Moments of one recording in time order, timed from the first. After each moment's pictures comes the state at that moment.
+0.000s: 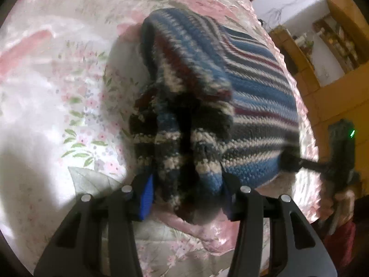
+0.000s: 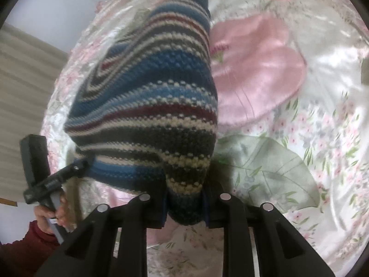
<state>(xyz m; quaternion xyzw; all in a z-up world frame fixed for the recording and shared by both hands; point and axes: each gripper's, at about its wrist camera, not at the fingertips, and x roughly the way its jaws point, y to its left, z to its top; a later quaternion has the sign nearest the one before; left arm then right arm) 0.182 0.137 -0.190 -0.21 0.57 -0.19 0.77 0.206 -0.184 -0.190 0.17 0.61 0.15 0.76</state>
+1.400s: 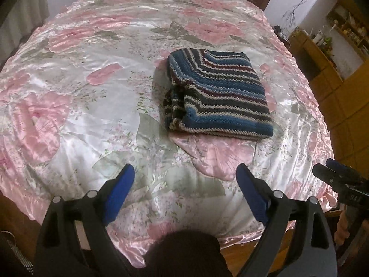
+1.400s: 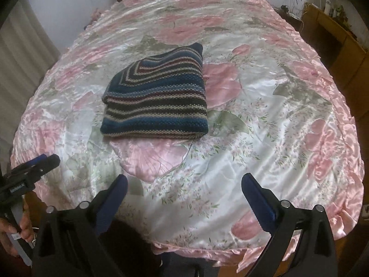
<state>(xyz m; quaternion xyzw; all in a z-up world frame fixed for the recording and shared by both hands) 0.032 0.129 -0.018 -0.10 0.54 -0.06 0.83 0.045 -0.138 -0.029 0.04 0.55 0.03 0.84</state>
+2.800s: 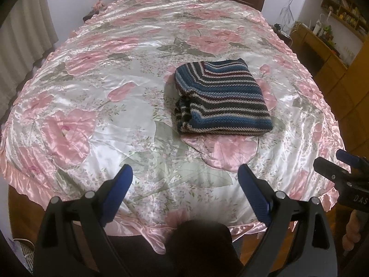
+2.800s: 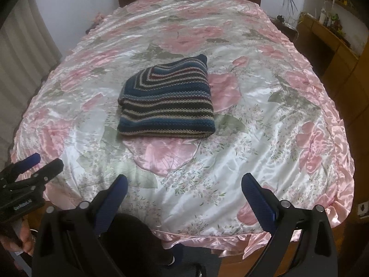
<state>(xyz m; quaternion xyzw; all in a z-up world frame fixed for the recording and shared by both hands) -0.007 0.115 0.030 -0.03 0.52 -0.03 0.85 0.012 -0.107 0.007 0.02 0.52 0.02 0.85</state>
